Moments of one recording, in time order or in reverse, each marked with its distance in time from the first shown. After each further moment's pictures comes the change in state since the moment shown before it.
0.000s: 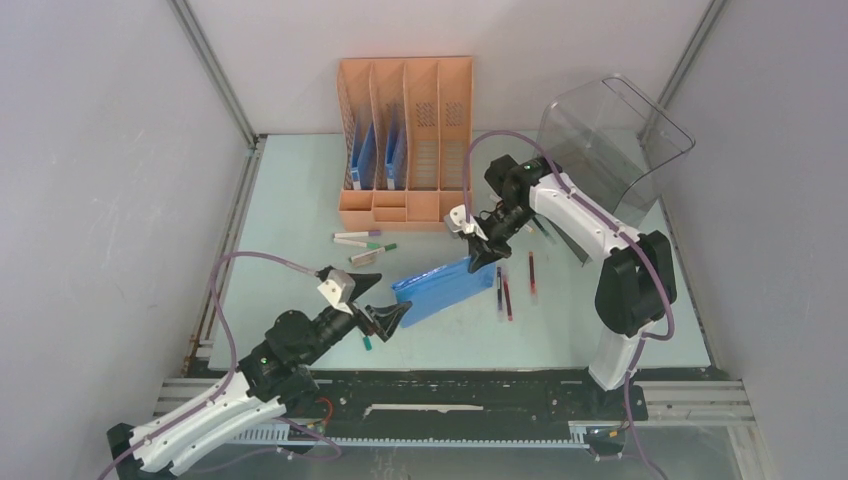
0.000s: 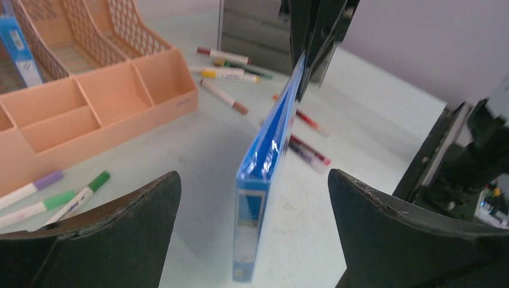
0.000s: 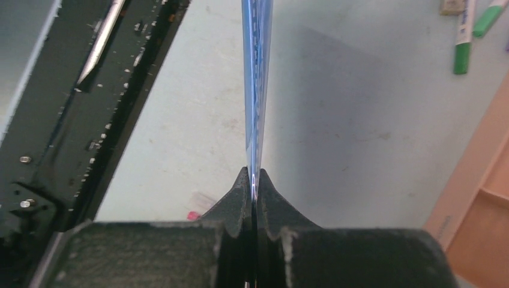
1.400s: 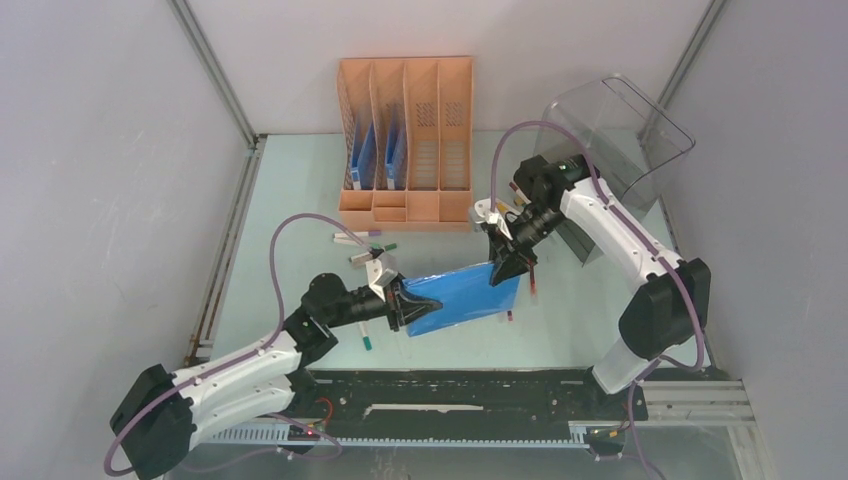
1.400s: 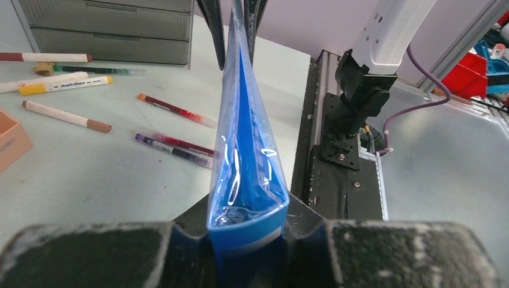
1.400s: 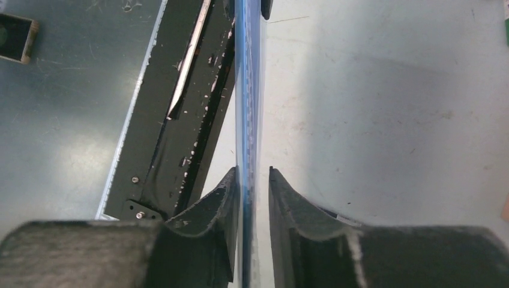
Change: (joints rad) left arm 0.150 0.573 0.064 0.546 0.687 -0.113; right arm -0.069 -0.170 -0.038 -0.229 -0.078 0.113
